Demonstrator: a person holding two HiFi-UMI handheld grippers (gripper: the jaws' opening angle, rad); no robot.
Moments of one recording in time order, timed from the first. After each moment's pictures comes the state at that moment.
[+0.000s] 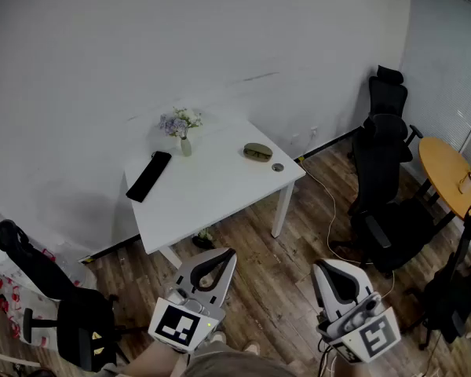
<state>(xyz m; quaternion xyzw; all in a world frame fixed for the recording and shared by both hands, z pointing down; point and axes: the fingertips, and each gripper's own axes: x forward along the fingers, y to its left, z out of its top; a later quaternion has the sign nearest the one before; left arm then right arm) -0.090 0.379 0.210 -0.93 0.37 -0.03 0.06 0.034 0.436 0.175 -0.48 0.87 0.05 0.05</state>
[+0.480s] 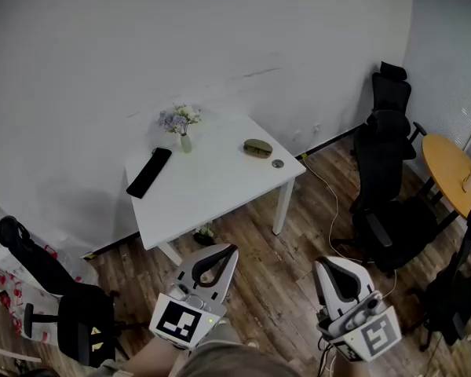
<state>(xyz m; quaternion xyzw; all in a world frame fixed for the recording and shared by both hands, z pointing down) -0.064 0.377 0.213 -0.93 0.37 -0.04 0.07 0.060 0.435 0.175 -0.48 0.87 0.05 0.07</state>
